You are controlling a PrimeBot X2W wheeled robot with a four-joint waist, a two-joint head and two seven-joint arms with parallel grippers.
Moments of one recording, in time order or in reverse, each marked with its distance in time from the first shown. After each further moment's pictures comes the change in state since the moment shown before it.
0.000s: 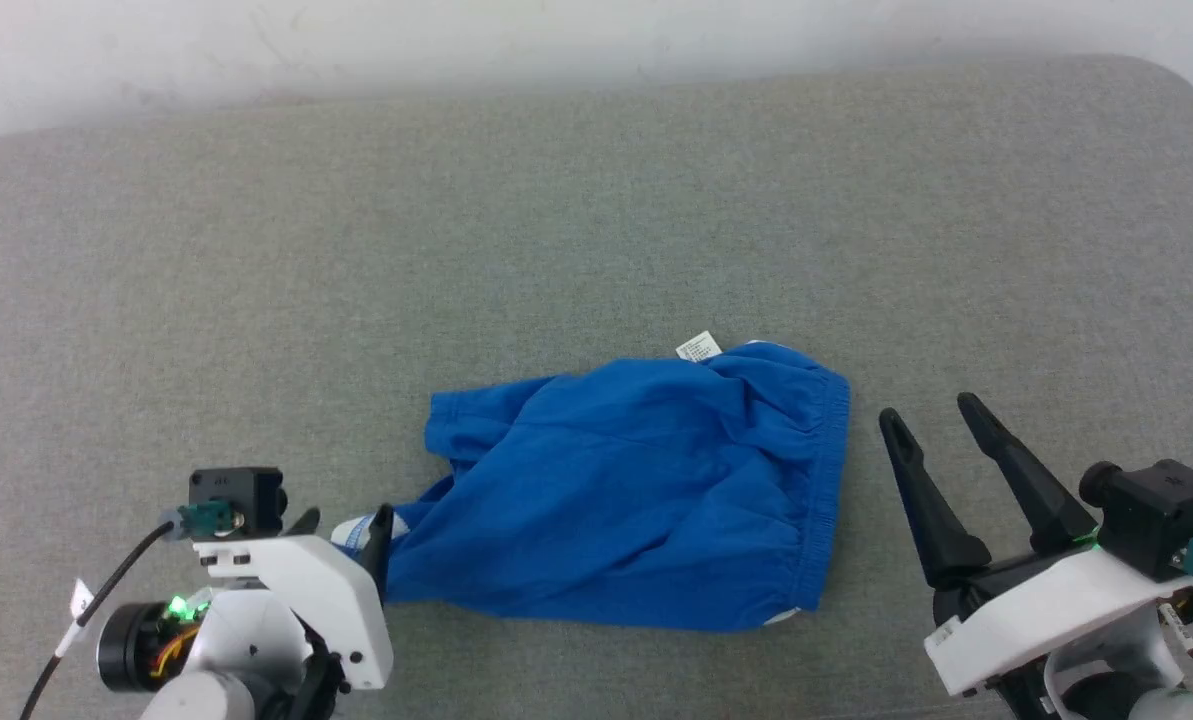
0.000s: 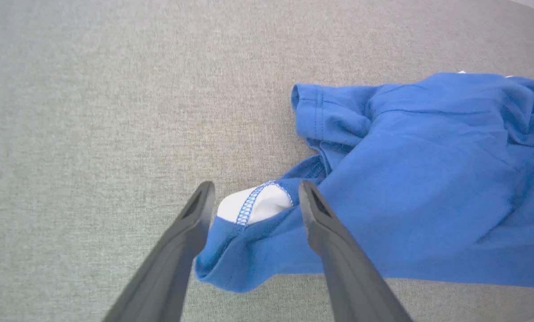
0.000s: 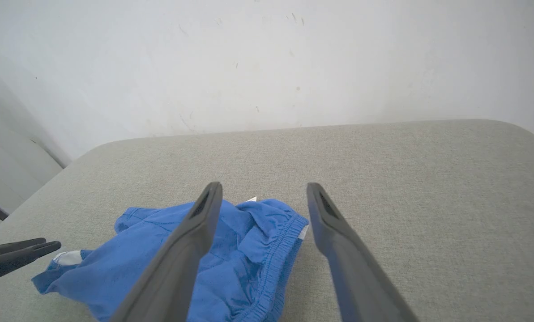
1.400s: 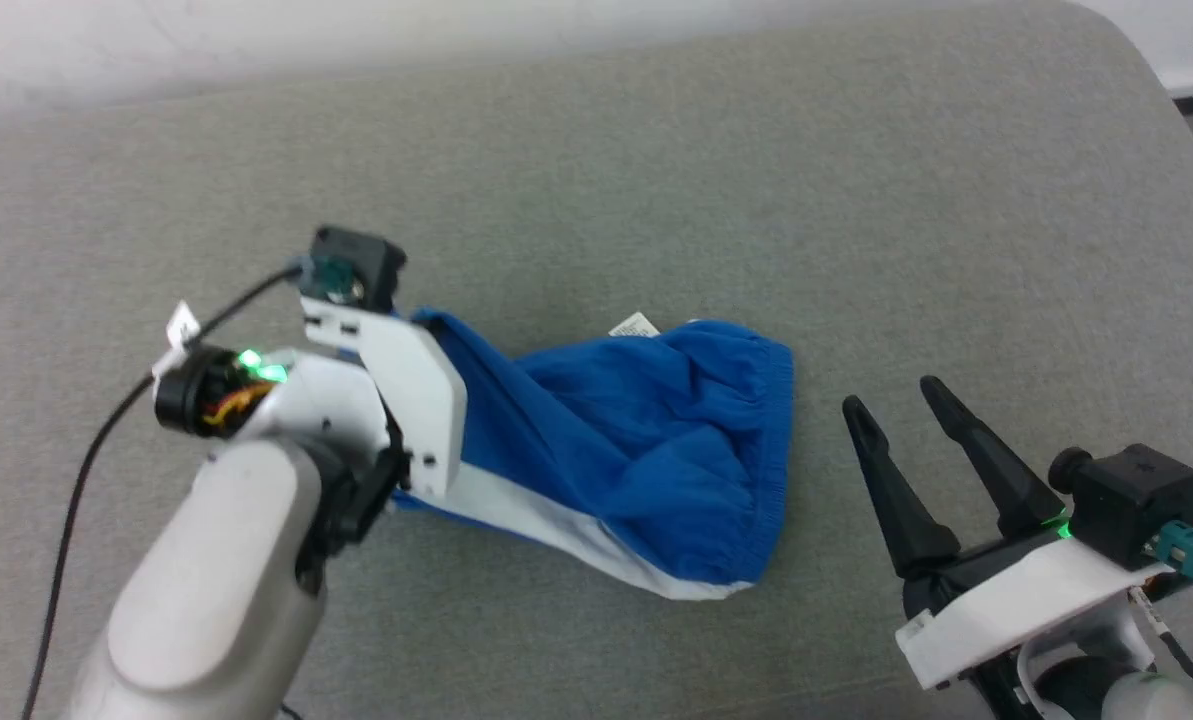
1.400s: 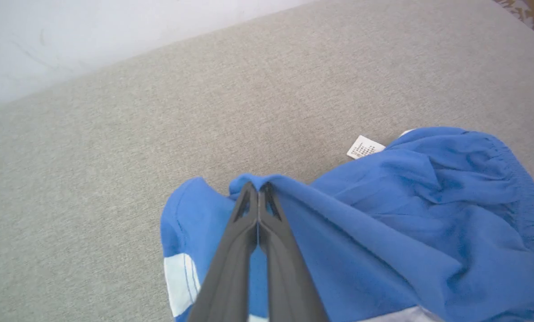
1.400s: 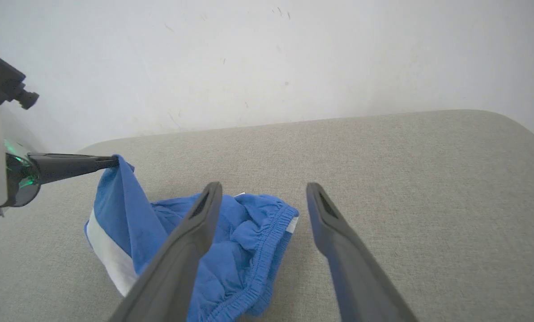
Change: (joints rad) left arm -0.439 -0.013 -0.158 0.095 0.100 -0.109 0.215; right arm -0.031 0.000 0.049 -0.003 0.012 0.000 0.001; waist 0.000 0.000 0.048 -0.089
